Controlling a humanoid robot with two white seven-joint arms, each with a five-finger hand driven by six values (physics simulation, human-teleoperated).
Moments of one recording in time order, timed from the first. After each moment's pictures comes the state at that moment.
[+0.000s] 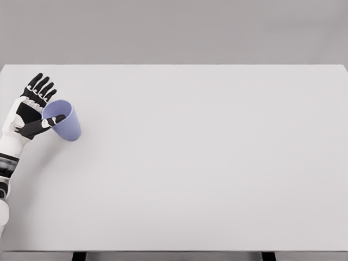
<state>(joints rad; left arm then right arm) -0.19 0.37 0.08 -1.11 0.68 -0.35 -0.61 0.00 0.00 -0.10 0.04 -0.05 -0.07 0.10</state>
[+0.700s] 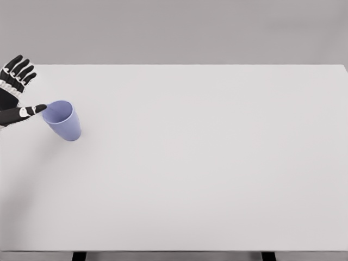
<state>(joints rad) -0.19 0.52 0.08 -1.23 0.67 -0.35 -0.61 0.00 0.00 -0.10 0.04 -0.05 -0.07 0.10</state>
